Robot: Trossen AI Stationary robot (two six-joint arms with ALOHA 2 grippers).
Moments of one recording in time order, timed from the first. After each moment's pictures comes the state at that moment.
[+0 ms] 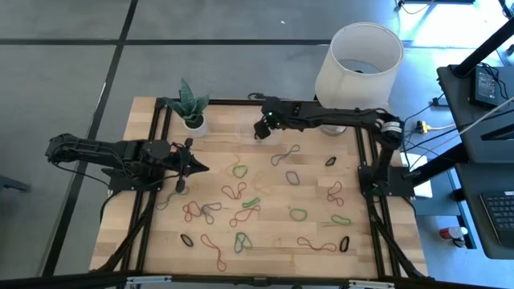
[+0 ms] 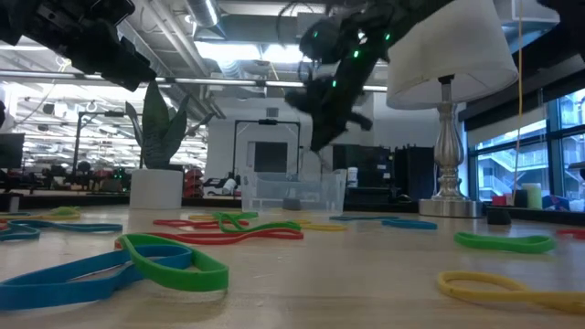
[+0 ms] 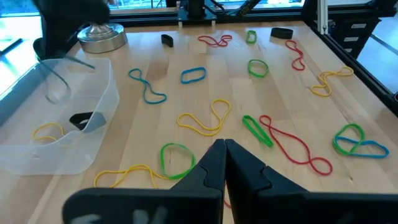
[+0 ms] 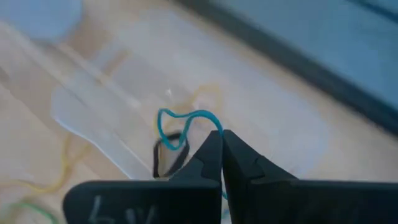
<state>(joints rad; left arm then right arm) -0.05 0.51 0.37 -0.27 -0.03 -0.01 -0.33 1.88 1.44 -0.51 0.30 0.49</state>
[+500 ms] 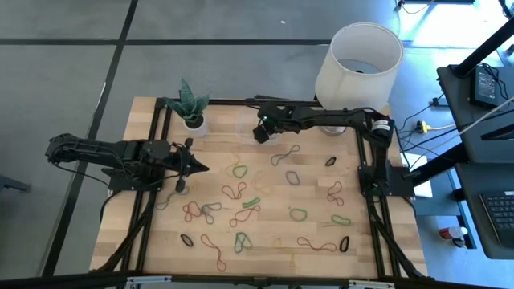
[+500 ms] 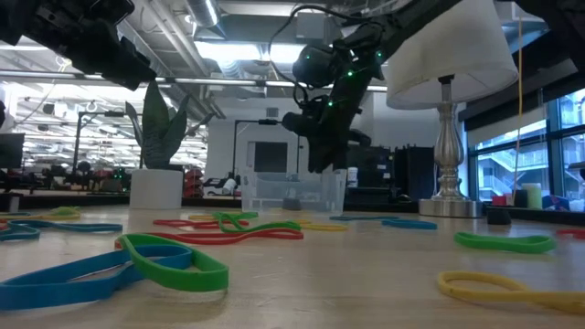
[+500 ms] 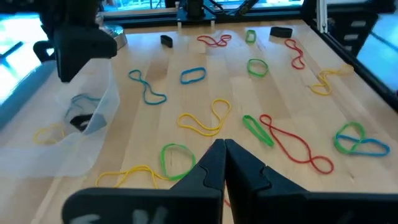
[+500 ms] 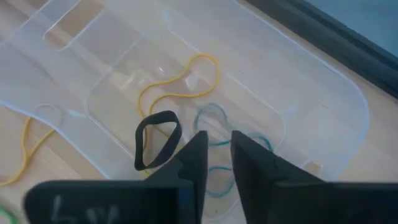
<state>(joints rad) -0.05 0.51 0.37 -0.27 -0.03 0.02 -0.35 1.96 1.44 -0.51 0.29 0.49</state>
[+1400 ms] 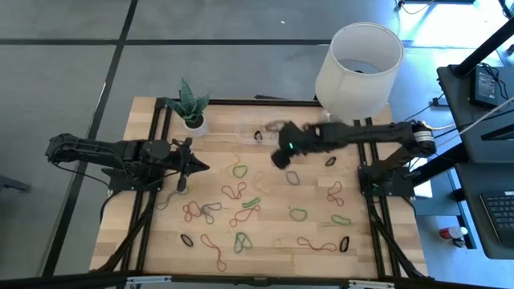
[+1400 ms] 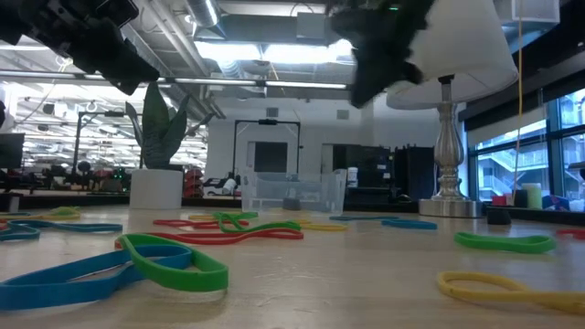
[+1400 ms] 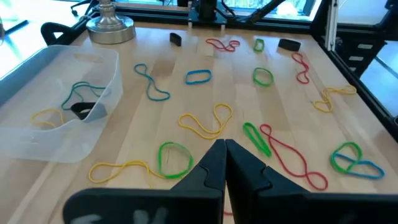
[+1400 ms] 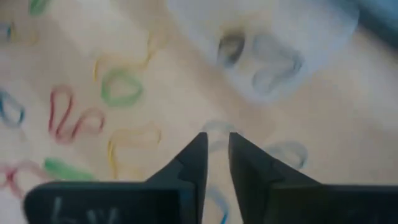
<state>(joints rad) -0.05 0.51 0.37 -0.25 -0.06 -0.12 -0.01 1.55 1.29 -0.79 0.32 0.68</state>
